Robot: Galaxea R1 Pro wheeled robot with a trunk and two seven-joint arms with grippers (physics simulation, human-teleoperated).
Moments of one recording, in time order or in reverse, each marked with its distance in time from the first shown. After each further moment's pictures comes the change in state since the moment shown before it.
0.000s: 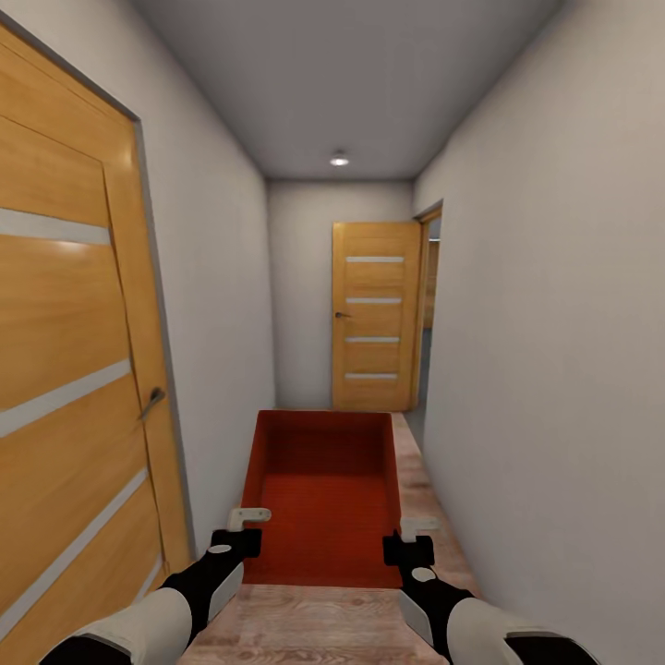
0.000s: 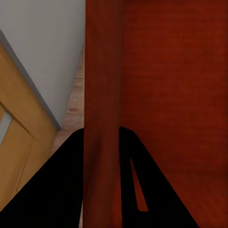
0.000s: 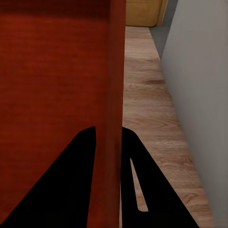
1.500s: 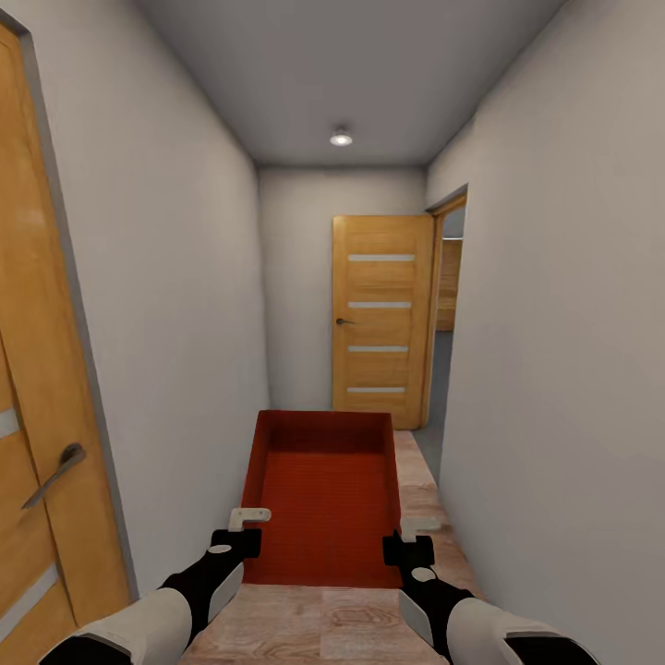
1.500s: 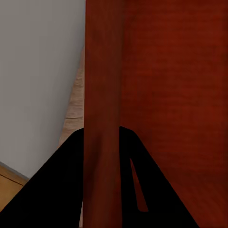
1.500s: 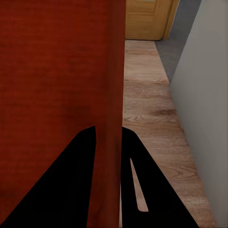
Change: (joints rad) left arm 0.000 0.000 0.000 0.000 0.000 0.000 0.000; right arm 0.000 0.000 -0.001 0.000 0.001 0.000 0.000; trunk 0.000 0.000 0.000
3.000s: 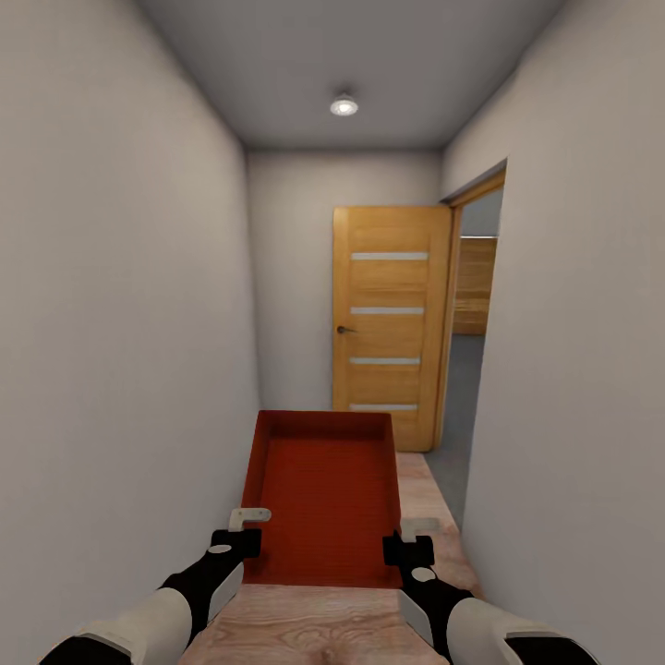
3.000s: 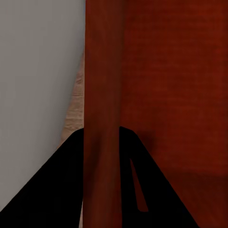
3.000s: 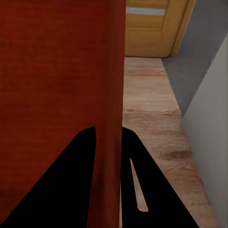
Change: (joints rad) left arm 0.000 0.000 0.000 0.000 0.000 0.000 0.000; right arm 0.000 0.000 0.001 0.000 -0.001 0.000 0.000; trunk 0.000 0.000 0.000
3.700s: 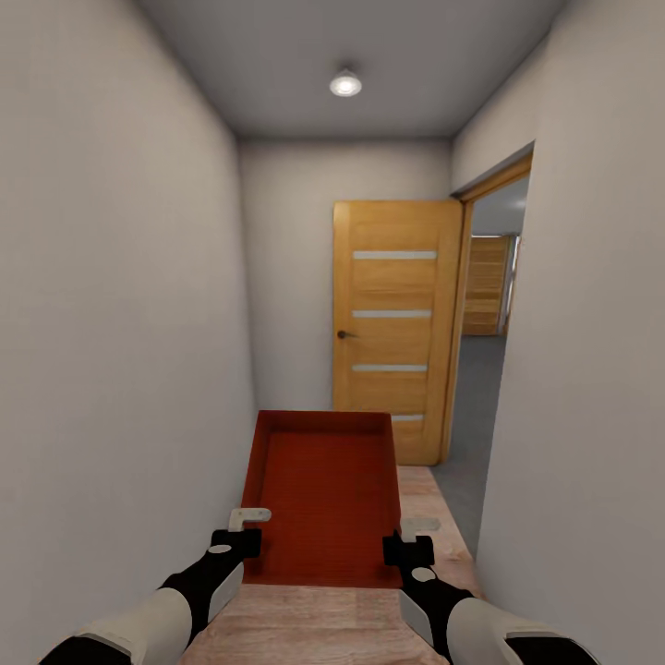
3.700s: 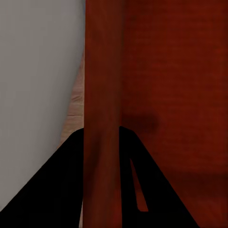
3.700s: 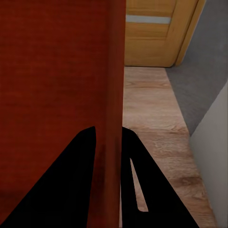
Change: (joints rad) left arm 0.000 0.000 0.000 0.000 0.001 0.000 0.000; right arm 0.000 0.000 0.000 0.000 0.000 0.000 0.000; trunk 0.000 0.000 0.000
